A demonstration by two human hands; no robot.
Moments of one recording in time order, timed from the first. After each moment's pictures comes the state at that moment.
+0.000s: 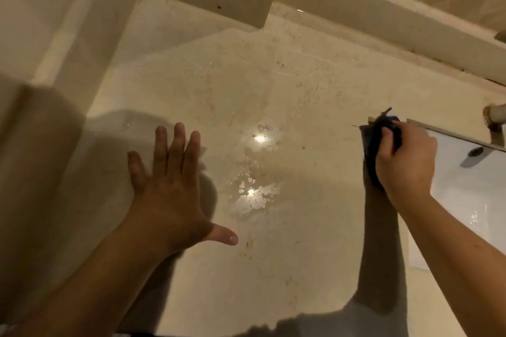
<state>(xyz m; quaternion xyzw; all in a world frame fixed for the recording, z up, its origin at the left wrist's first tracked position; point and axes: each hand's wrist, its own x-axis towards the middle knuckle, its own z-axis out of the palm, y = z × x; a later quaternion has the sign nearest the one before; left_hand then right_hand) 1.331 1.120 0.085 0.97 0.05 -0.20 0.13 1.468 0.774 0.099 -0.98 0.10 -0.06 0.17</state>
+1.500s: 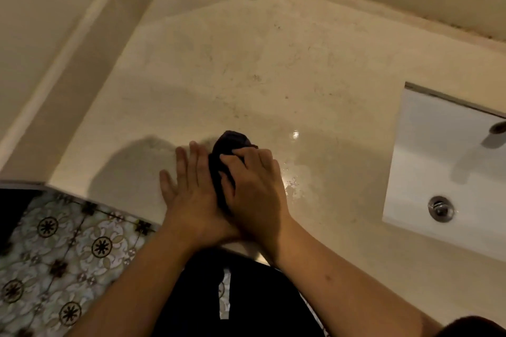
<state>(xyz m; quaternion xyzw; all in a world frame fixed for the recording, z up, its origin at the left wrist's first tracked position) 1.225 1.000 0.090 0.93 0.22 -0.22 0.21 1.282 0.885 0.084 -0.92 -0.28 0.00 0.29</state>
